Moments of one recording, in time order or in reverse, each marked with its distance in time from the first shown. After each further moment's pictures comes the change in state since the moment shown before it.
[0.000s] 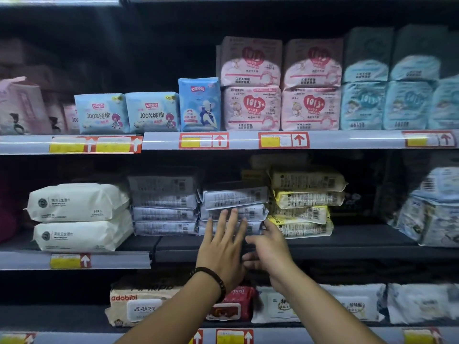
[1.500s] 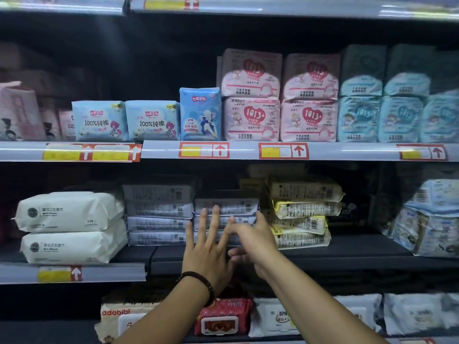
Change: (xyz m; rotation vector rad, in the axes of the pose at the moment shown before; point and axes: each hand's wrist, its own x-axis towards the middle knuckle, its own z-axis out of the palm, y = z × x) left_hand 0.006 -0.026 0.005 -0.052 0.083 -0.133; right_hand 0.004 -0.044 0.029 -0.052 -0.011 0.001
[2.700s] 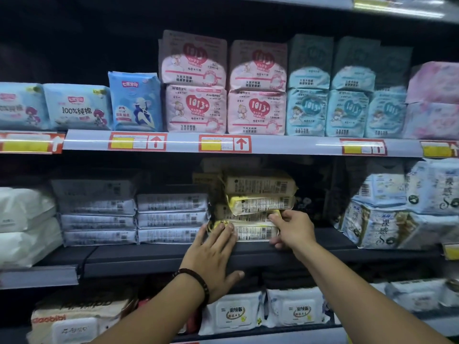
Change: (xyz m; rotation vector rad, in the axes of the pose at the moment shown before) left_hand 0.027 0.112 -0.009 0.028 -0.142 0.325; right_hand 0.074 0.031 -0.206 -0.219 0.316 -0.108
